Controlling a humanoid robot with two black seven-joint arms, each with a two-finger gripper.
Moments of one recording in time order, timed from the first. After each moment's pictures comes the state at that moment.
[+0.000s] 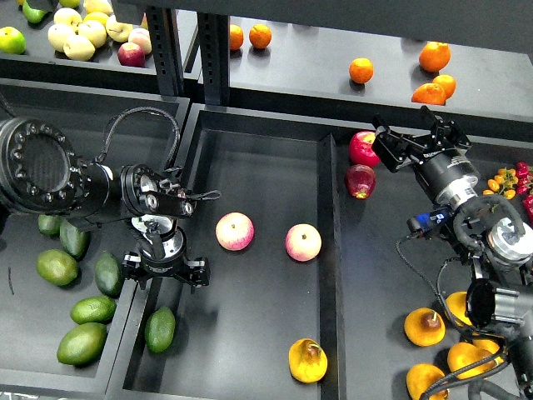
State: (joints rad) left arm -1.33 0.00 0.96 -0.82 -0.07 -0.49 0.49; right arm 0.56 0.02 1.47 0.88 0.35 0.06 -0.43
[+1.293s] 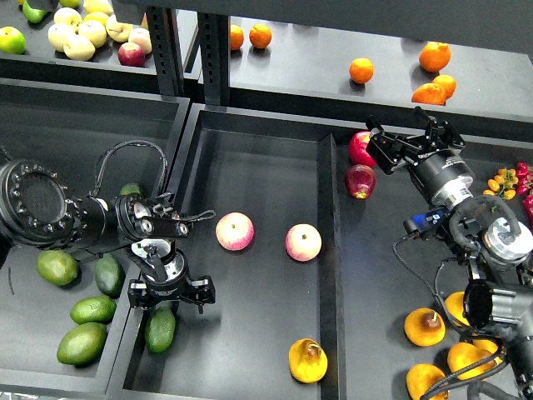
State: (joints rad) left arm -1.16 0.00 0.79 -0.70 -0.01 -0.49 0.49; right arm 0.56 0.02 1.45 0.88 0.35 0.06 -0.43
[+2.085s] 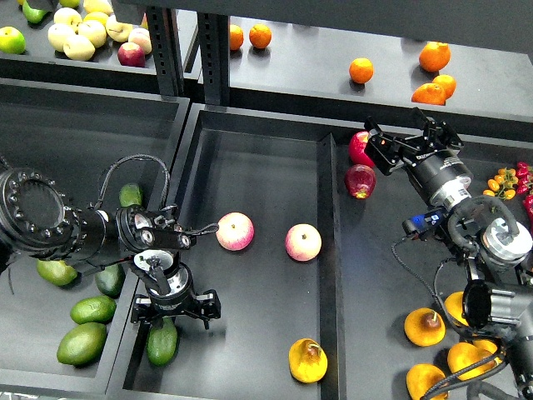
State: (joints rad) left arm -1.12 0.00 0.76 -0.72 0.01 -0.49 0.49; right arm 0.56 0.02 1.44 0.88 0.35 0.06 -0.43
